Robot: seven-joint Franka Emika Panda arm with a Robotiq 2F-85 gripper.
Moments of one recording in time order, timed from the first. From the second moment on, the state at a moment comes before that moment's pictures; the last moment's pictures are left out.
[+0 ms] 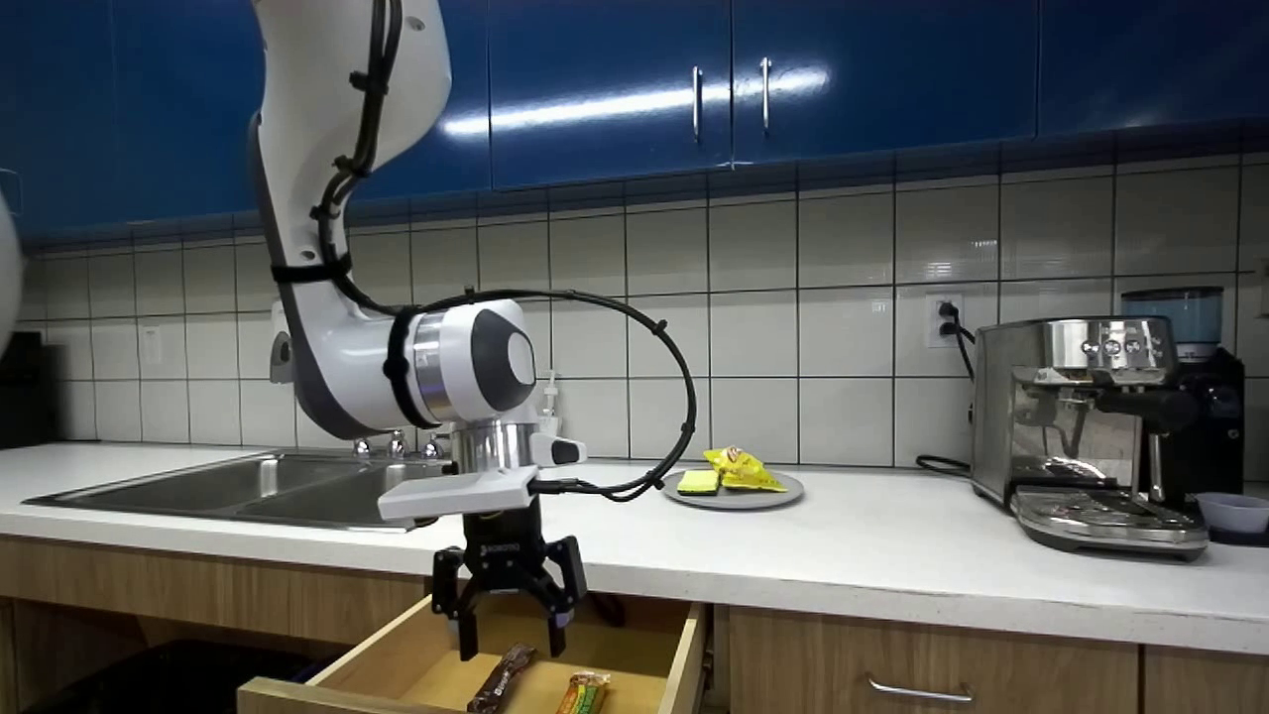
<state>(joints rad) 0.04 0.20 -0.09 -2.54 -0.26 2.59 0.13</state>
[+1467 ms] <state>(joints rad) 0.04 0.10 -0.07 -2.69 -0.21 2.45 0.11</state>
